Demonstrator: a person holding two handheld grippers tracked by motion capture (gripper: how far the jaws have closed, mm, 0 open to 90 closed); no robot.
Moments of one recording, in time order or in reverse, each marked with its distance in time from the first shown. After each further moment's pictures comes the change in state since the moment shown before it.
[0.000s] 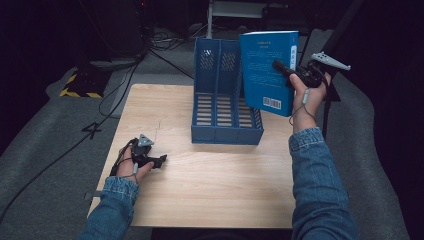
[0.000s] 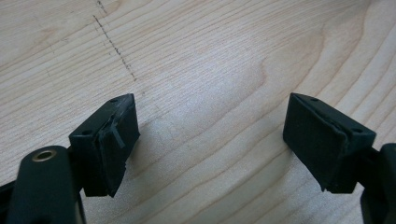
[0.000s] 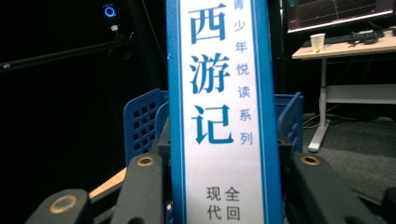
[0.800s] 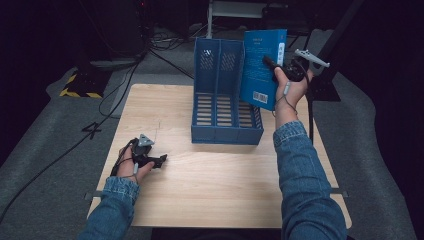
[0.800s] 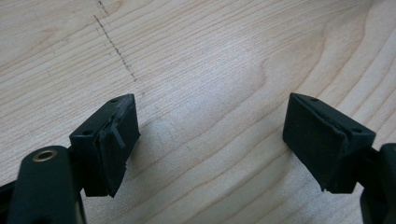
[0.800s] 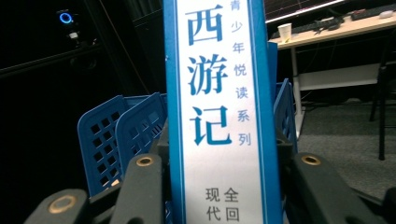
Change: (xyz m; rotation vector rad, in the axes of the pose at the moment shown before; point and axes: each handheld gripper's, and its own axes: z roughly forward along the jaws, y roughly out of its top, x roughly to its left) left arm -0.001 0.000 0.000 -0.001 0.006 -0.006; right arm 0.002 -0.015 0.051 -0.007 -0.134 0.079
